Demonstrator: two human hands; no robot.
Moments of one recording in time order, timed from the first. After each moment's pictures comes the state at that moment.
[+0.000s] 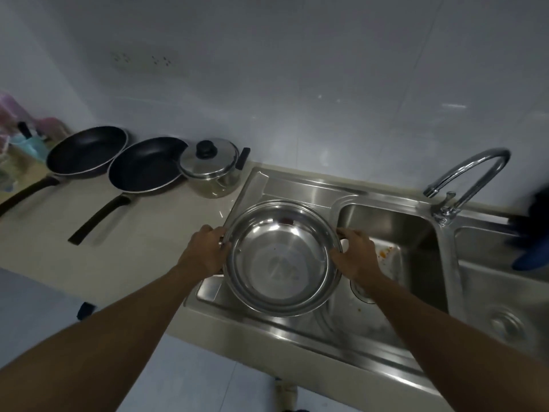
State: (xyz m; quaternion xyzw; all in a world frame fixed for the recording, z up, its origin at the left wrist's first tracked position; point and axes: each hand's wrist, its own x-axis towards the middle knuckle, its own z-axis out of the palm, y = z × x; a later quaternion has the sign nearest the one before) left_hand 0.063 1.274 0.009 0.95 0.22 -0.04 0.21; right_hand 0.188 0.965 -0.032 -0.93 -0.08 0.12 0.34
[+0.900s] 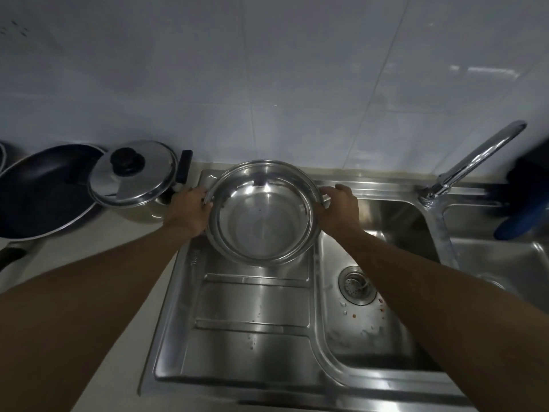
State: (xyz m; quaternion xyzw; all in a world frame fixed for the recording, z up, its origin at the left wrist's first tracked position) left_hand 0.278 1.321 -0.046 0.97 0.14 -0.02 0.19; right_hand 0.329 1.010 -0.063 -0.94 0.01 0.02 0.33
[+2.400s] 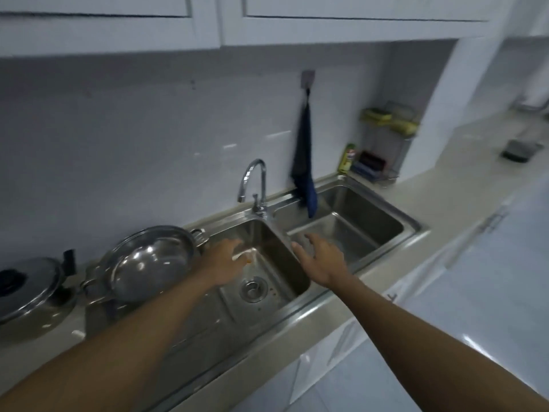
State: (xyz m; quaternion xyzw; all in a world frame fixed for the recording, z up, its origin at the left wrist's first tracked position) left_hand 0.125 1.069 0.086 0.93 -0.24 -0.11 0.25; right_hand 0.011 0.838 0.081 -0.94 0.18 -0.08 0.30
